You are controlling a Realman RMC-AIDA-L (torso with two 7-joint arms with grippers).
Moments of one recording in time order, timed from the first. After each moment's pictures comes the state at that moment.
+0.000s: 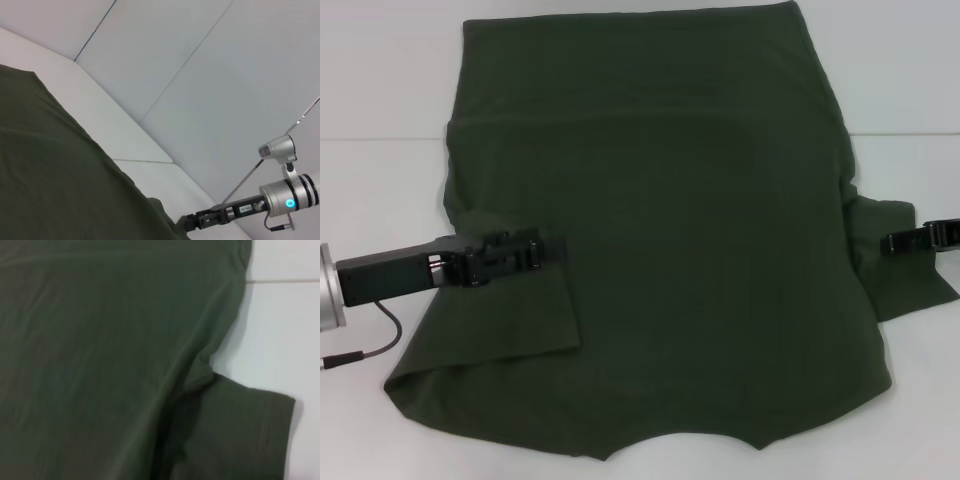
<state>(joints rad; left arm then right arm) -0.50 -2.11 0.50 0.78 2.01 1.68 -1.85 0.75 1.94 -0.76 -0.62 -2.59 -1.05 2.39</state>
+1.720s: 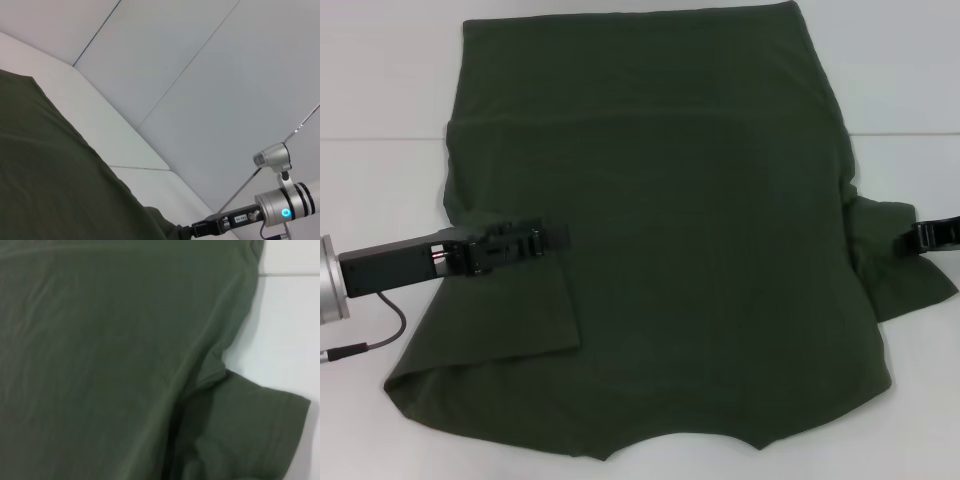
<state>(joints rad) -0.51 -2.11 0.50 0.78 1.99 1.68 -1.88 0.77 1.95 -0.81 -0.63 -2.60 -1.06 2.46</state>
